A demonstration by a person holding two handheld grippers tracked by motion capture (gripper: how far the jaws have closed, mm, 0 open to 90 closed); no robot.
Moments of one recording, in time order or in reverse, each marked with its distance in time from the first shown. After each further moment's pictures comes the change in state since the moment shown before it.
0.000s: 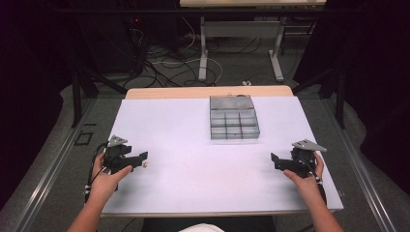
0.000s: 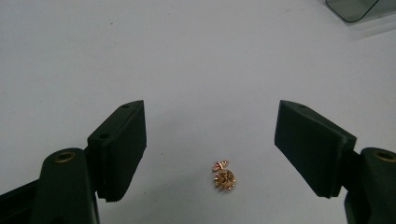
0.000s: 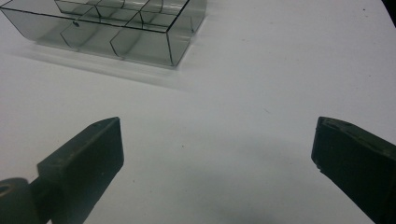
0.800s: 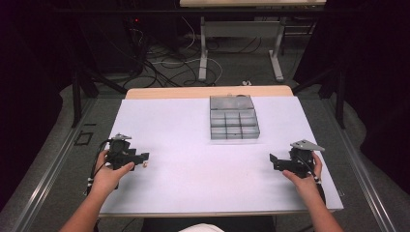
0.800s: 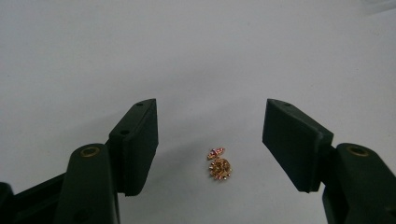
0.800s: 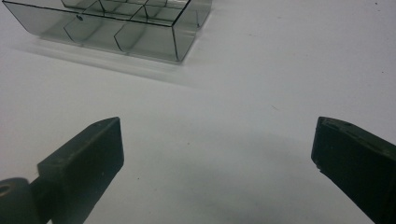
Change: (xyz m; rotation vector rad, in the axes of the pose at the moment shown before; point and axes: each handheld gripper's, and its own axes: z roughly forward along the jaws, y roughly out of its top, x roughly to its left) left arm 0.003 0.010 0.012 0.163 -0.052 -0.056; right arm 0.002 -0.001 0.003 0.016 0.017 0.002
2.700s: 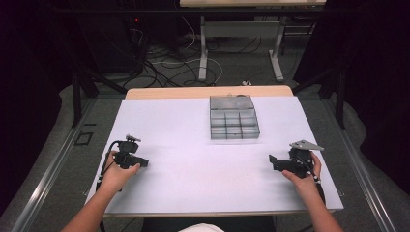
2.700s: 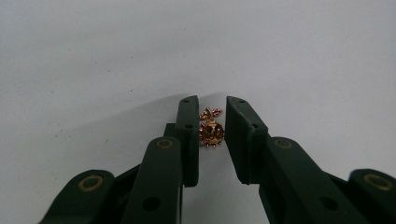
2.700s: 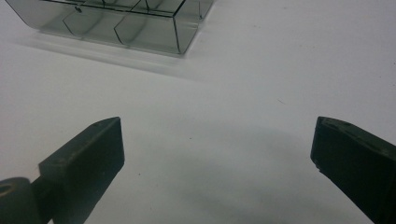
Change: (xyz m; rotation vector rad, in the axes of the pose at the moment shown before) left arm -0.012 0.004 0.021 0.240 0.061 -0.080; right arm -0.001 -0.002 0.004 0.021 0.013 0.004
